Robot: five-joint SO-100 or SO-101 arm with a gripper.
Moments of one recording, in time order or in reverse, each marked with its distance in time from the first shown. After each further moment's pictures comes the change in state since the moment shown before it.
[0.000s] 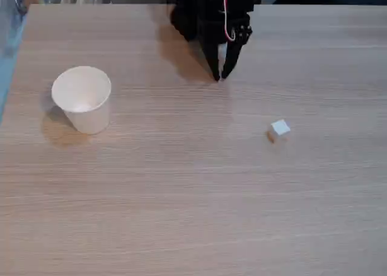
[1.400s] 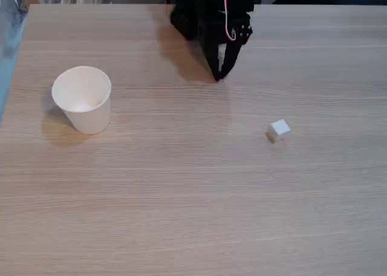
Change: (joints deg) arm -0.1 0.1 -0.9 1.5 -1.5
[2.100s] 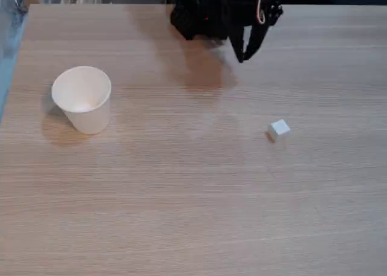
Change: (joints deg) arm -11.7 -45.0 -34.8 -3.1 13.6
